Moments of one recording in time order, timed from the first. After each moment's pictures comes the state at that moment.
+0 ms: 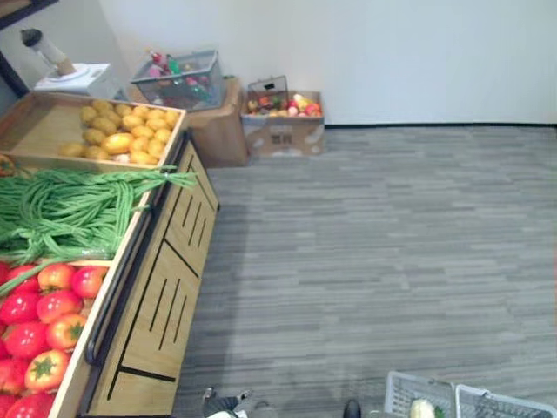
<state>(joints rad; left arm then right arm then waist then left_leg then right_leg) 0.08 -0.03 0.39 1.02 0.12 -0.11 0.27 0.17 -0.09 -0.40 1.14 -0.15 -0.13 -0.10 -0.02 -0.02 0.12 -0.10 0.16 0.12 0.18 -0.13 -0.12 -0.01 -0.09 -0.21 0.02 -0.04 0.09</state>
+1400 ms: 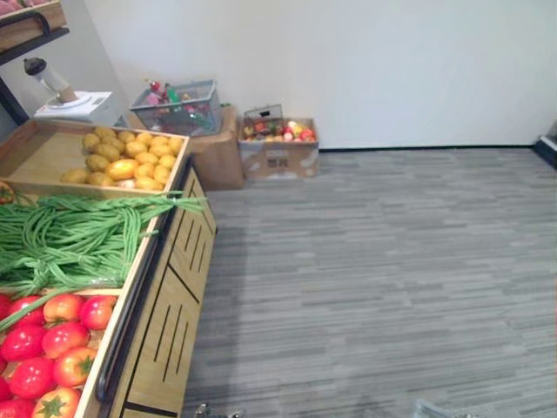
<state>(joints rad) 0.10 0.08 0.28 1.15 0.00 -0.13 0.17 0.22 -0.05 -0.48 1.21 0.09 -0.14 -0.09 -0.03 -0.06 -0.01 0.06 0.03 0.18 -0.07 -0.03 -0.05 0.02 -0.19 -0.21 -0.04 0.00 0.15</state>
